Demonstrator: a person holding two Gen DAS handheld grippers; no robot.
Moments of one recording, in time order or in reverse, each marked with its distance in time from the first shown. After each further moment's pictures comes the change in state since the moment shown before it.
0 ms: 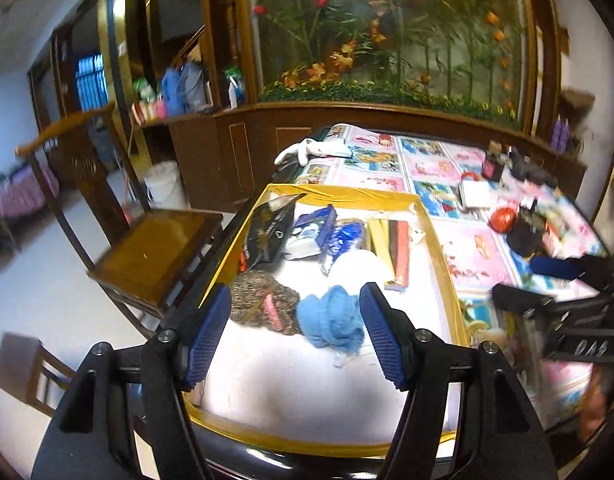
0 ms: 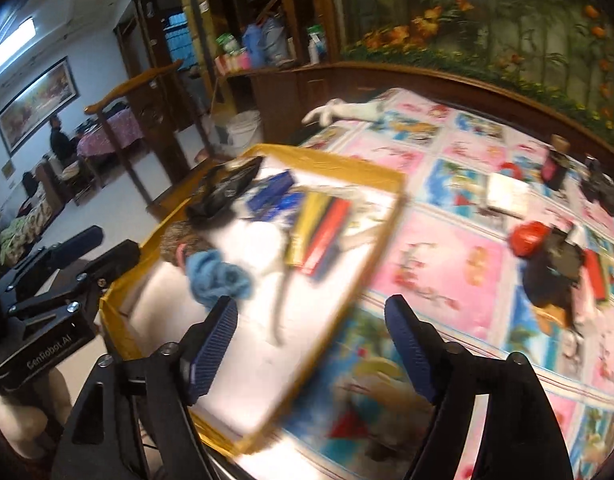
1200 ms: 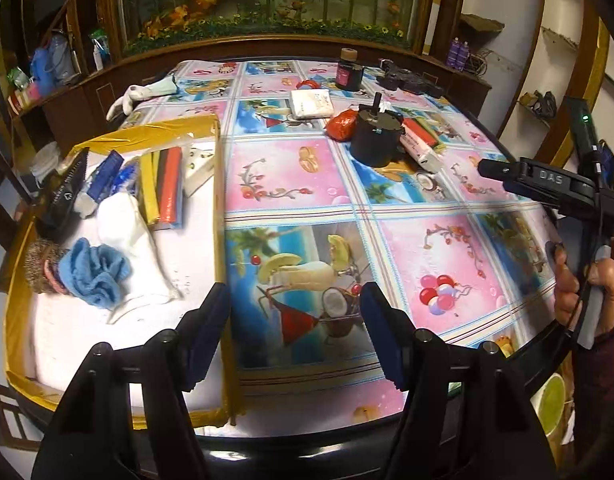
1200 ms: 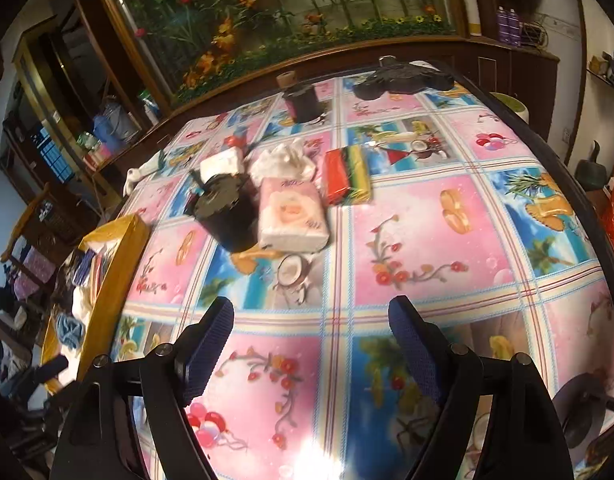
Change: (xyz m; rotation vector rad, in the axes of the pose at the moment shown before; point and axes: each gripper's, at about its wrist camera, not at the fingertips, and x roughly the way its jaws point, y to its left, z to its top) left arm 0.005 -0.137 -0.016 0.151 0.252 -0.408; right arm -0.109 -0.232 -0.092 0.493 -0.055 -0.207
